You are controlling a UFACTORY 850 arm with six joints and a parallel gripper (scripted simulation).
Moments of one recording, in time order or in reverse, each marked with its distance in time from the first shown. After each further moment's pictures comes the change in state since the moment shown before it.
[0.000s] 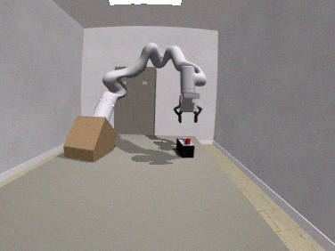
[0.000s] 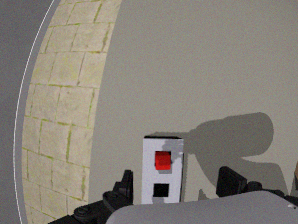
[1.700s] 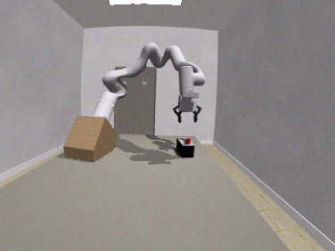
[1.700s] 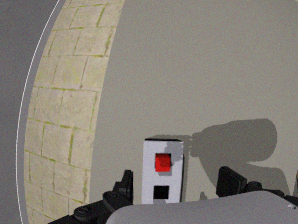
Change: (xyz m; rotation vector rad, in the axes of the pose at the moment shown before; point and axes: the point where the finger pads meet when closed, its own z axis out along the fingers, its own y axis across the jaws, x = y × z) arm 0.001 0.002 -0.001 0.019 0.026 -0.003
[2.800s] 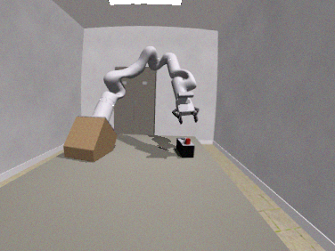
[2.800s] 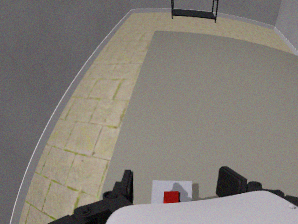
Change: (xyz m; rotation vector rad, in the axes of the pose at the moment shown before) arm -0.001 -0.007 0.001 0.083 0.519 -0.041
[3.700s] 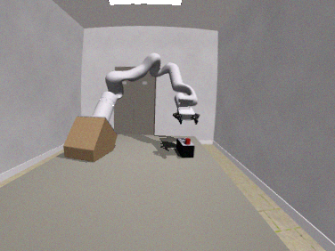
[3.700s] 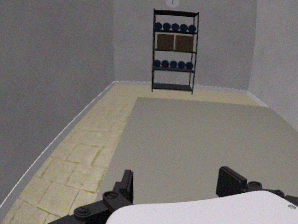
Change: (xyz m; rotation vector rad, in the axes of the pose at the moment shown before) arm 0.000 0.001 0.003 -0.137 0.482 -0.034
